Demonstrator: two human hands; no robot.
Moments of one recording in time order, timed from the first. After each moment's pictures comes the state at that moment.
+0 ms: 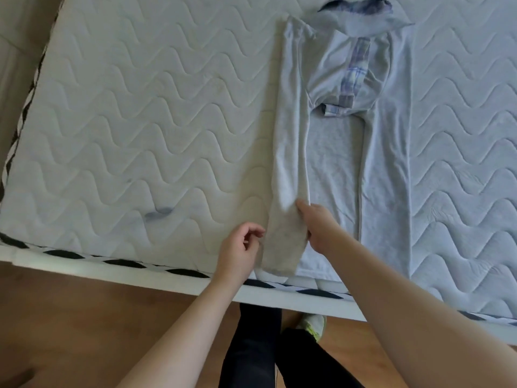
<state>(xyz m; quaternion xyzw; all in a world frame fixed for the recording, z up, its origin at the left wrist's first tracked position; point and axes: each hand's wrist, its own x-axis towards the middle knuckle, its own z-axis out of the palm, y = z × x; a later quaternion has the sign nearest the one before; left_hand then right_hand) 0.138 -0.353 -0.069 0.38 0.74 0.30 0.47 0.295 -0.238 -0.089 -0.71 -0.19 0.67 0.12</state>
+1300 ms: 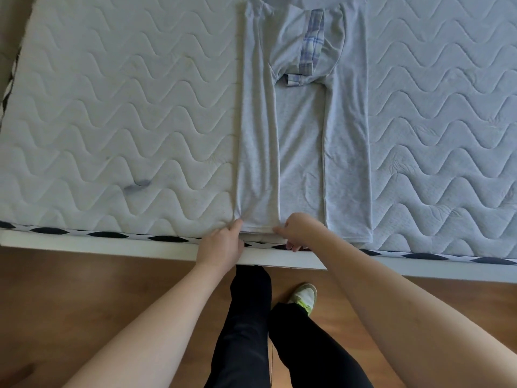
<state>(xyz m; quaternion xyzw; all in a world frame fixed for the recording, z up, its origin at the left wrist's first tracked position) 0.164 -0.419 -0.097 0.68 0.70 -0.09 0.20 0.355 -0.324 -0.076 -0.59 -0.56 0.51 -0.28</state>
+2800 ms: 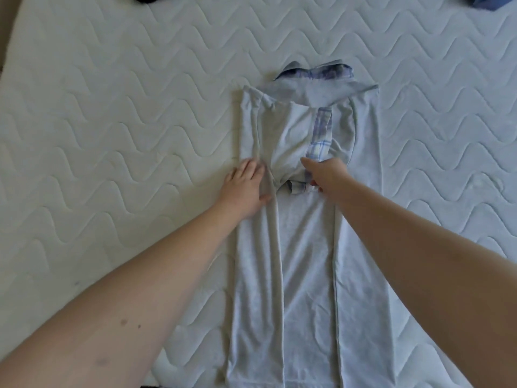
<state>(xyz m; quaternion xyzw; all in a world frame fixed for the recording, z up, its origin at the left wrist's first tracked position) 0.142 -0.013 -0.108 0.73 0.64 -0.09 0.23 0.335 0.048 -0.075 -0.78 -0.35 0.51 0.09</state>
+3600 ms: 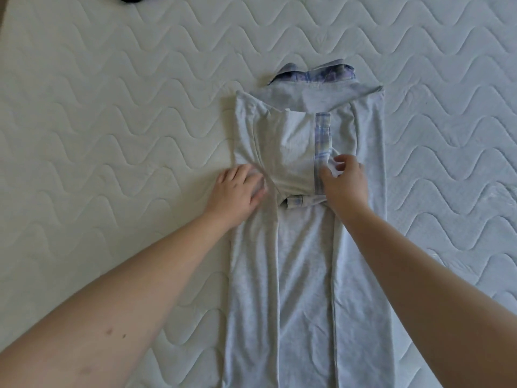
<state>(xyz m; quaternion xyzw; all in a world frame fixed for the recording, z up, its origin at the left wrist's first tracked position) 0.133 0.006 -0.120 0.78 0.61 0.00 0.14 0.367 0.047 -0.089 -0.77 -0.48 0.38 0.17</state>
